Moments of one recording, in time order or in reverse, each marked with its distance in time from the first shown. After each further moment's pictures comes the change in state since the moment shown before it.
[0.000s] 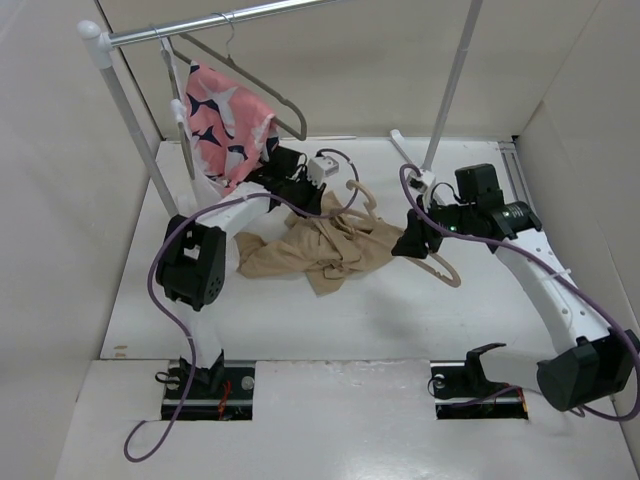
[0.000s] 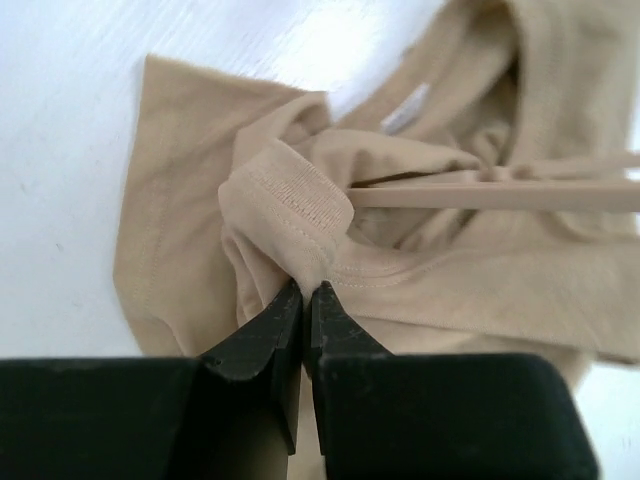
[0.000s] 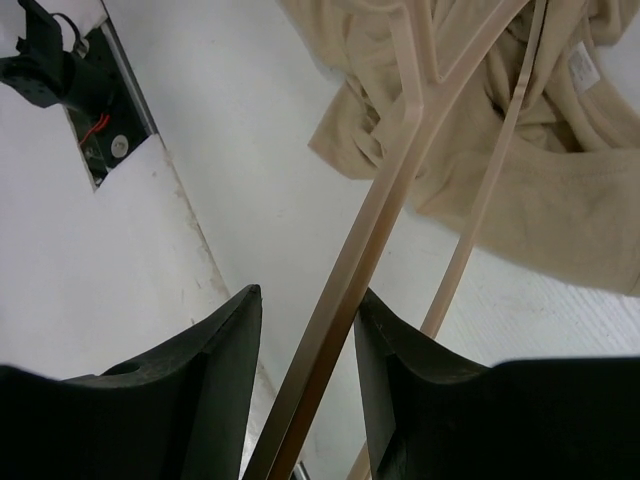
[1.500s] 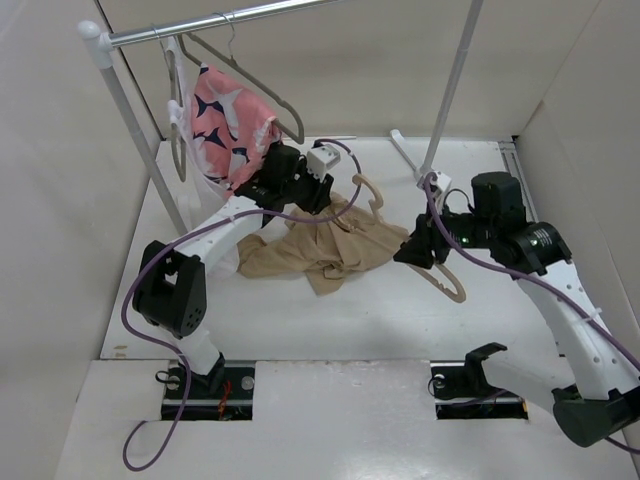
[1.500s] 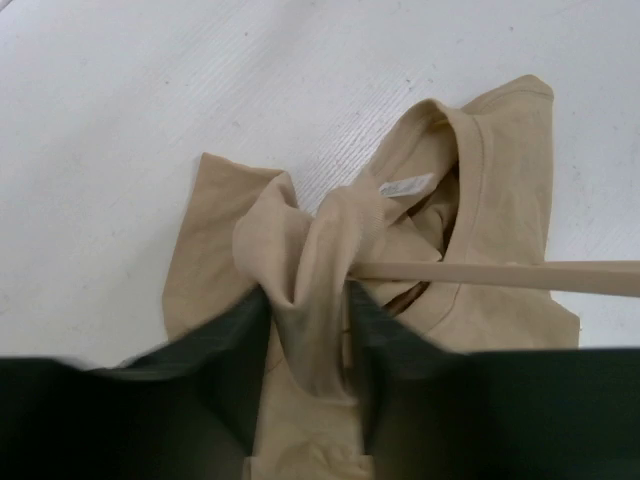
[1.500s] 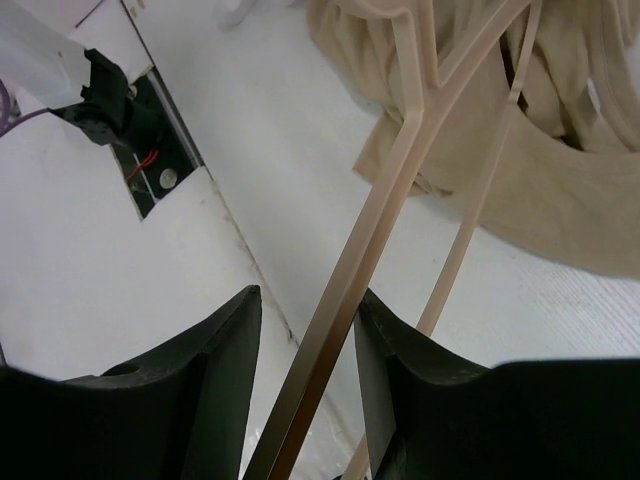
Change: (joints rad) left arm -0.067 -0.242 -0.127 0.161 -0.108 -0.071; right arm 0.087 -0.187 0.066 -0.060 0.081 0.178
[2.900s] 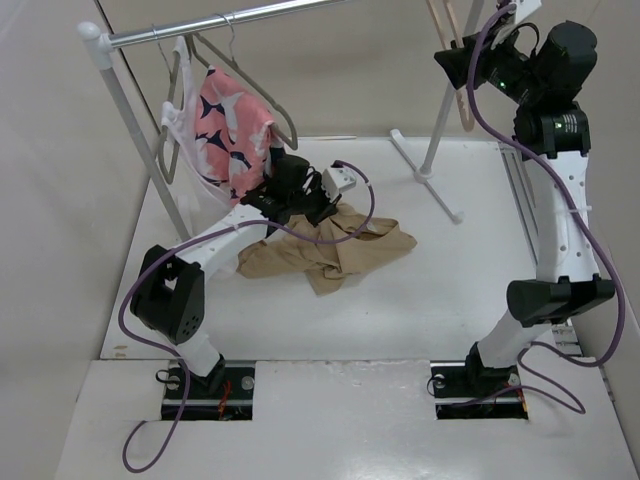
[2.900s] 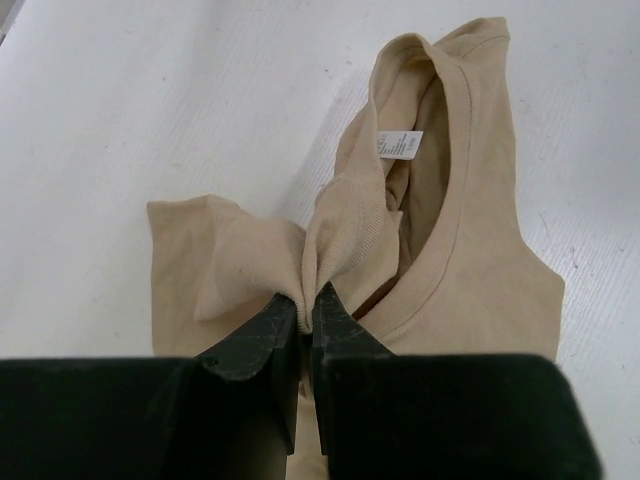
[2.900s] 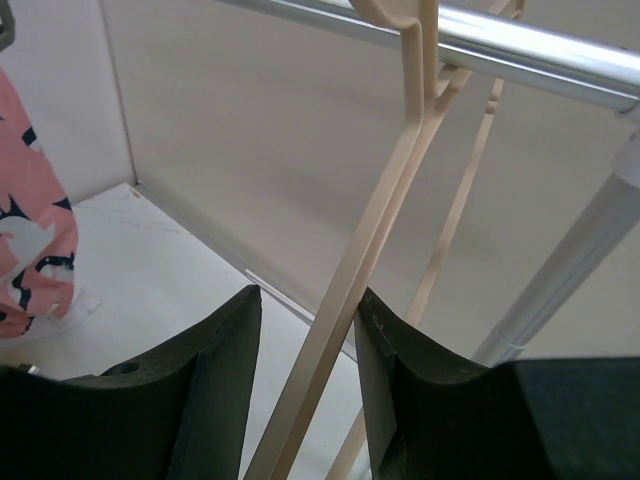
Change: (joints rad) left arm -0.065 -0.034 -0.060 0.006 0.098 0.238; right arm -0.307 0.670 0.968 0.512 0.154 -0.027
